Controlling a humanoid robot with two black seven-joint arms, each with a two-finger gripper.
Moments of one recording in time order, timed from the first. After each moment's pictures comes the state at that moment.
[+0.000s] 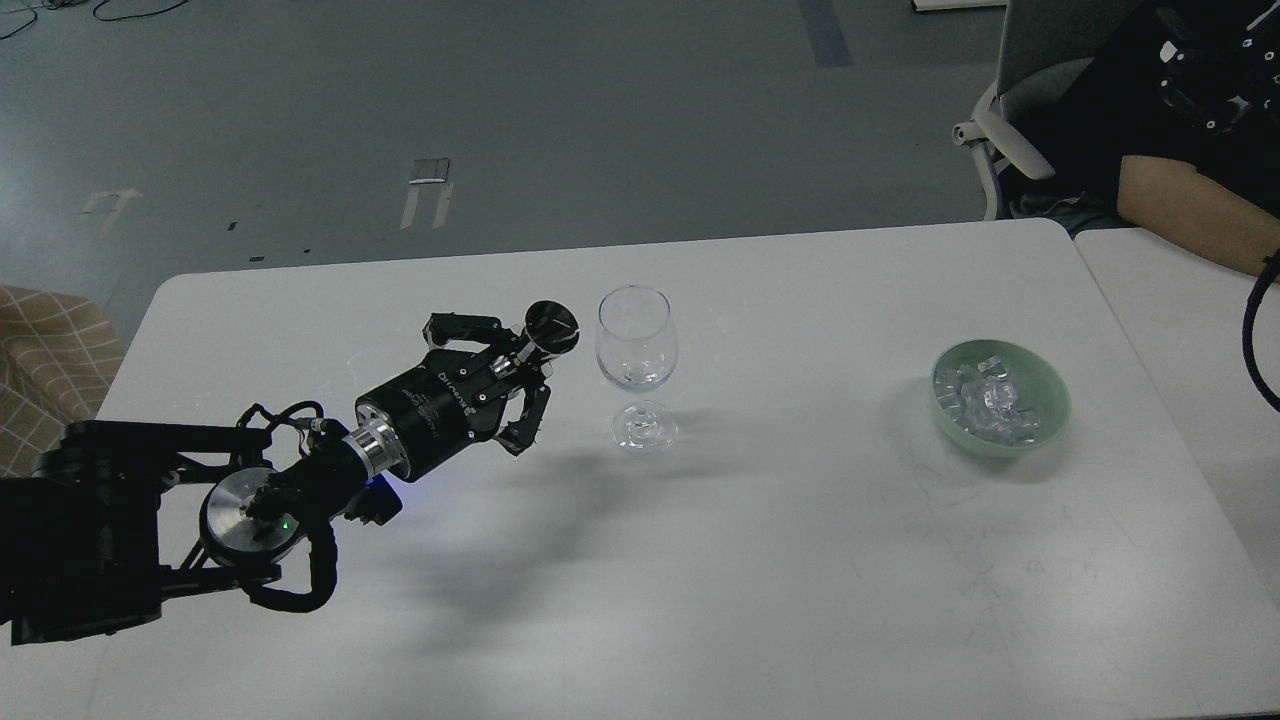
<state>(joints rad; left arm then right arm) -1.16 0.65 0.45 -1.53 -0.93 -0.46 -0.49 0.64 -0.68 1.22 0.97 -0.27 0.49 0.08</state>
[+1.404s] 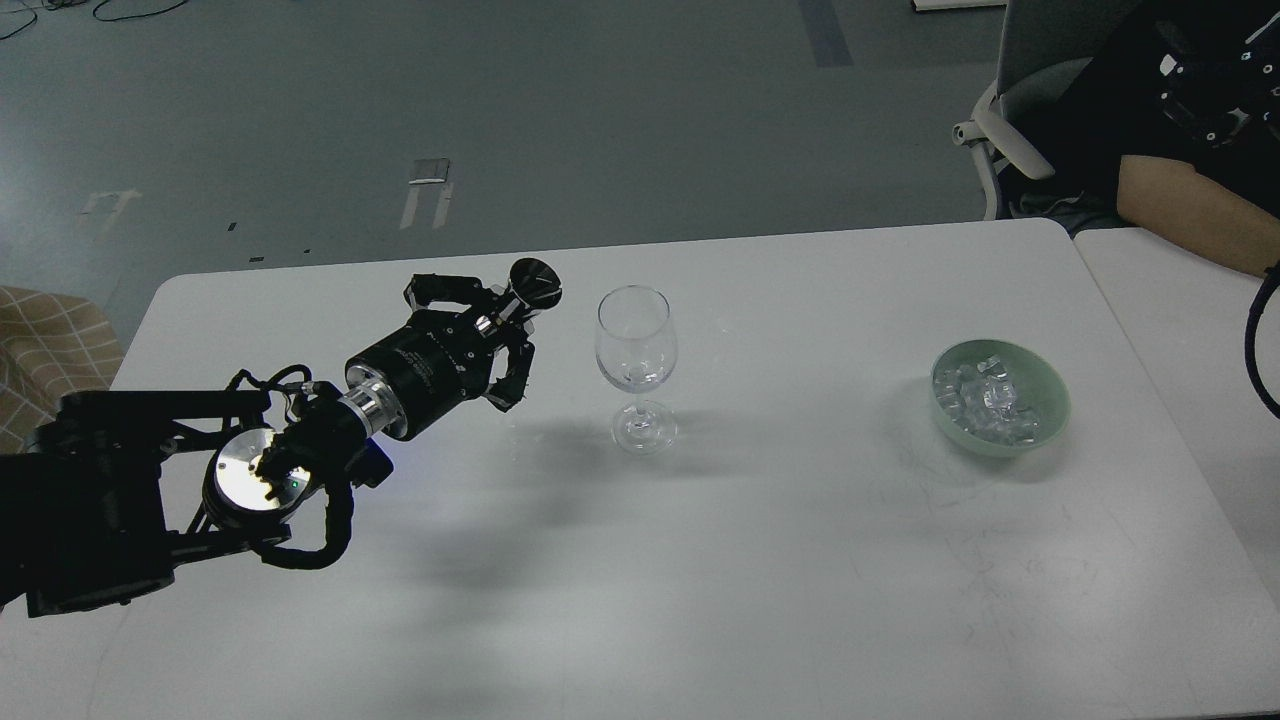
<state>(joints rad) -1.17 0.65 0.36 -1.49 -0.96 -0.36 -0.49 0.62 -0.68 1.22 0.96 -0.27 0.49 0.08</state>
